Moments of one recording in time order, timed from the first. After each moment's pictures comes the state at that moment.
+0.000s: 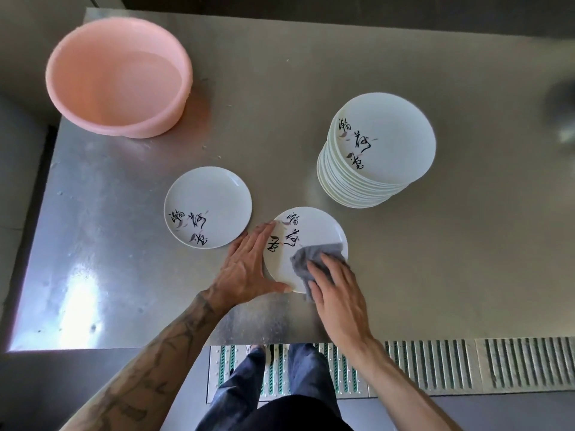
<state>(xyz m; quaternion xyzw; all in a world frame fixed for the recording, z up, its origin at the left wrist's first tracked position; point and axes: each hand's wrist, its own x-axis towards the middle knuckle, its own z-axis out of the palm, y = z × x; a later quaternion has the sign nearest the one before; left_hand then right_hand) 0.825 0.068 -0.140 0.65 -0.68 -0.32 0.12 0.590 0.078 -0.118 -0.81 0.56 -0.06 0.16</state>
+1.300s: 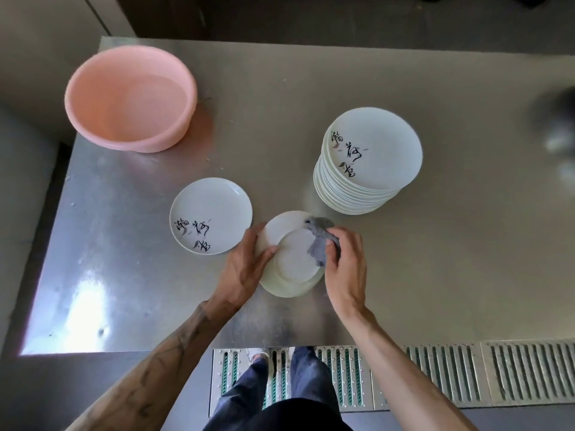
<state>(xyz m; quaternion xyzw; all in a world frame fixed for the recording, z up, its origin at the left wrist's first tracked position) 0.817 0.069 -0.097 0.66 -0.53 -0.39 0.36 0.610 0.026 -0.083 -0.64 0.63 -0.32 0.30</state>
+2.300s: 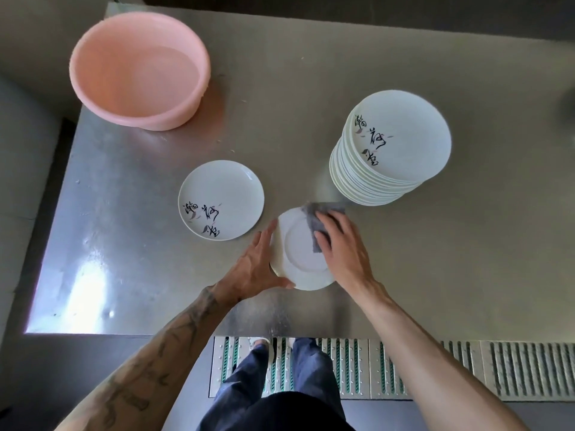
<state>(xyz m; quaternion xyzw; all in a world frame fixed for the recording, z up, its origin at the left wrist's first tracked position) 0.826 0.075 -0.133 0.66 -0.57 -0.46 0.18 0.612 -0.001 -0.126 -0.79 0.55 -0.10 0.25</state>
